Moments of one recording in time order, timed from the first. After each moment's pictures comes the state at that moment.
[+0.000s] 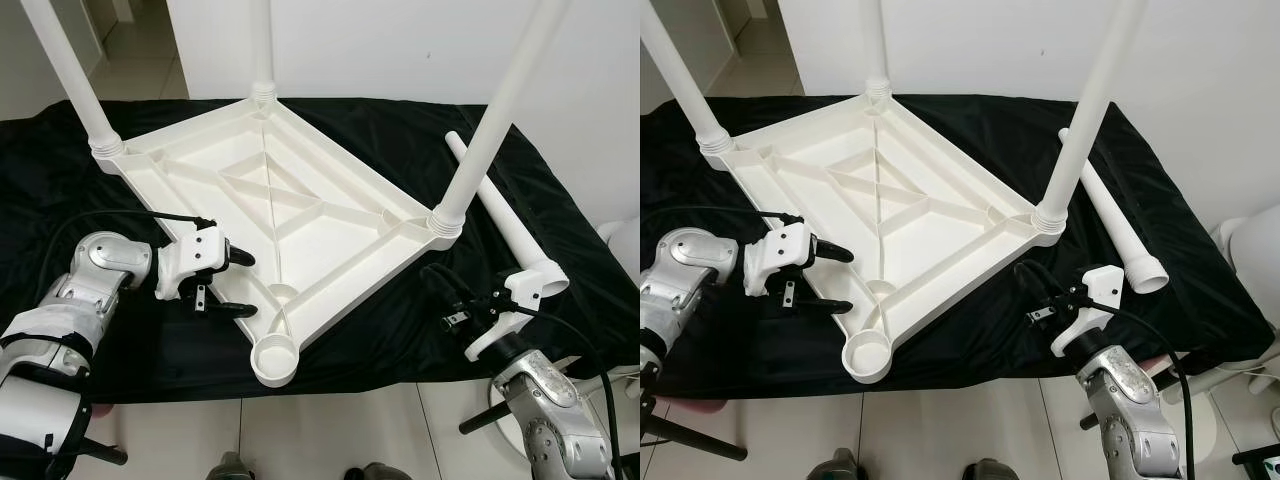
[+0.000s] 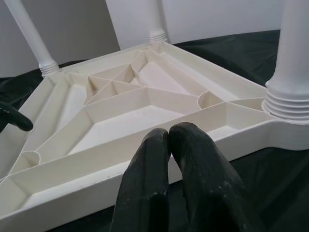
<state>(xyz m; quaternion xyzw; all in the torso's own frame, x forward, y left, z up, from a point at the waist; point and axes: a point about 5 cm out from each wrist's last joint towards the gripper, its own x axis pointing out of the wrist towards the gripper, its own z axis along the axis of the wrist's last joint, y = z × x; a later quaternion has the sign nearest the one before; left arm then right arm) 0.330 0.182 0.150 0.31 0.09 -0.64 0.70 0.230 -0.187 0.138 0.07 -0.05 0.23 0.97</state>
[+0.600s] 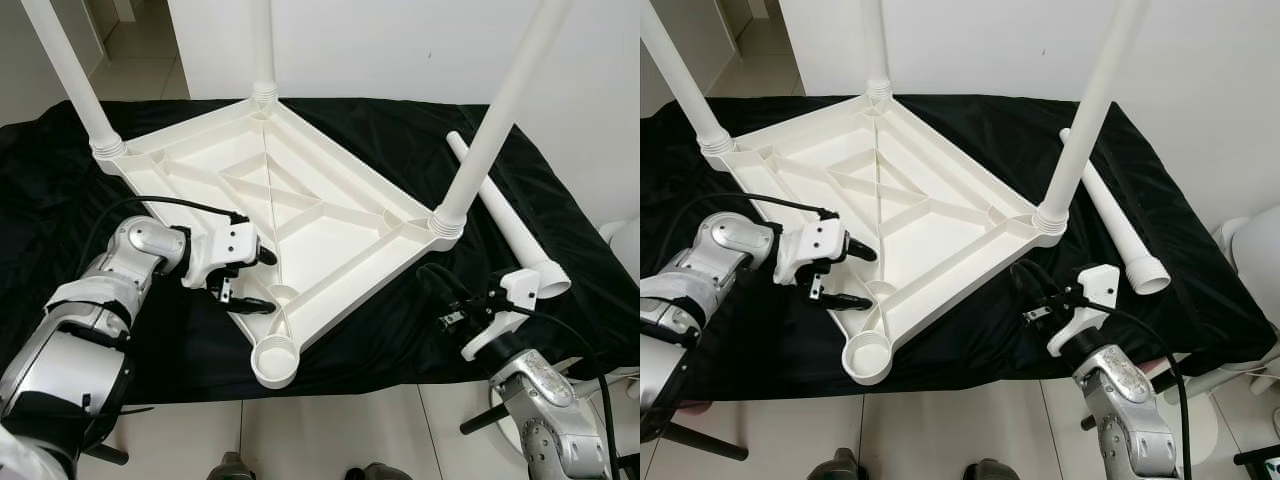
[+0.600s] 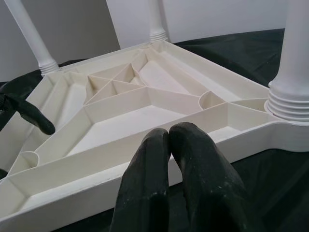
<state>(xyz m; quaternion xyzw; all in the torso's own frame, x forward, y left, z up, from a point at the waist) 0.346 0.156 0.150 0.36 0.11 -0.66 0.65 0.231 -0.185 0.140 0.07 -0.05 0.23 0.97</state>
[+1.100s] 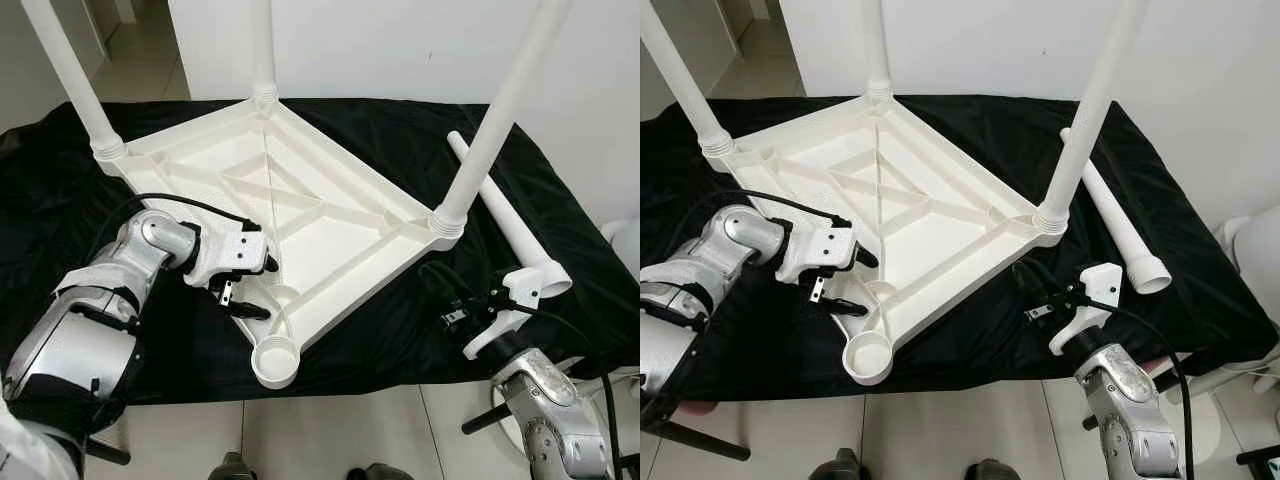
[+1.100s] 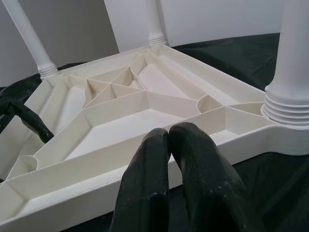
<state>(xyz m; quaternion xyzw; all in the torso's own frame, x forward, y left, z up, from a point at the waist) 0.351 0.151 0.151 0.41 0.14 -0.67 0.61 0.231 -0.184 0.143 0.06 -0.05 0.23 0.97</state>
